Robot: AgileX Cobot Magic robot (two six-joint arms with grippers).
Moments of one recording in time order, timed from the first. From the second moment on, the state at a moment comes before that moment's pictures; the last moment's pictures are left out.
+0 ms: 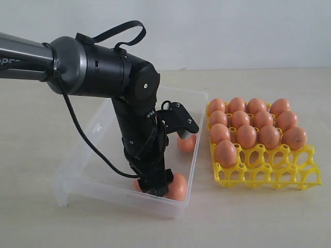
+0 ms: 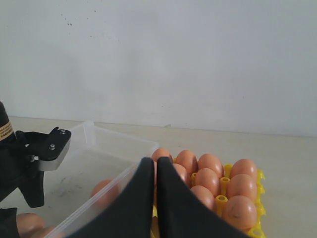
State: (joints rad) left arm -0.72 2.05 -1.40 -0.04 0.92 0.46; right arm 0.64 0.00 0.00 1.71 -0.27 -1.66
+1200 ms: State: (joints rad) left arm -0.73 1.95 -1.19 0.02 0.07 -0.17; right arm 0.64 0.00 0.00 1.71 -0.27 -1.66
